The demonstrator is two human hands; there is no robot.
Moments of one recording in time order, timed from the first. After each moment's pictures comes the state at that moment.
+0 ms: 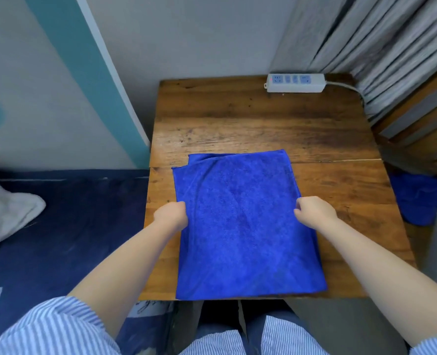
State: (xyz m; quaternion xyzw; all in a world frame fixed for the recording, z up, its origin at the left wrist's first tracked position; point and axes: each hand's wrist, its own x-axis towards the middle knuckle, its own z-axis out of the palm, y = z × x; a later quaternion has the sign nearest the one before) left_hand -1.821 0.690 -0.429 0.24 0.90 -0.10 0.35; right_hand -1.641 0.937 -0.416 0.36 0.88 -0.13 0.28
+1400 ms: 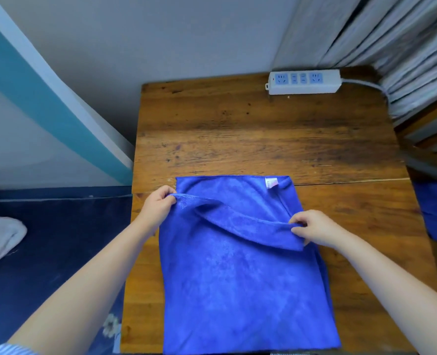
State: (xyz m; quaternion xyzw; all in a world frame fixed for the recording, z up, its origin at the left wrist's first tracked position) left_hand -1.894 0.753 -0.425 0.03 0.84 0.41 0.36; right_hand -1.687 0.989 -0.431 0.34 0.78 -0.44 0.30
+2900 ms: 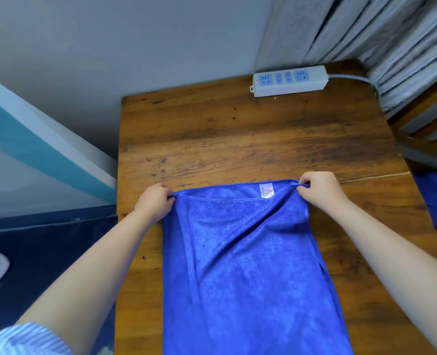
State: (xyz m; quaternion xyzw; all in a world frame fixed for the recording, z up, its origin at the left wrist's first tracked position) left_hand -1.945 0.790 -0.466 0.32 0.91 -0.01 0.27; right_hand -1.730 1.041 -0.444 0.41 0.87 -0.24 0.11
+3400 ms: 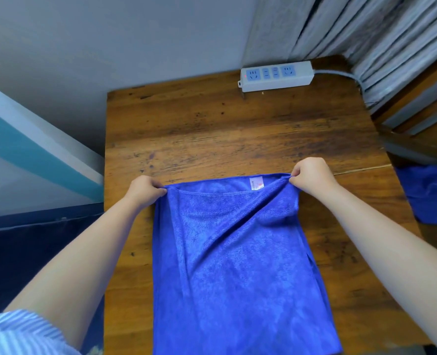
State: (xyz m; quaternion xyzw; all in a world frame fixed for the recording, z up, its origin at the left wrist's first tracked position) left_hand -1.946 0.803 -0.459 0.18 0.92 0.11 0.33; right_hand -1.737 1.045 -0.428 0.44 0.86 -0.20 0.15
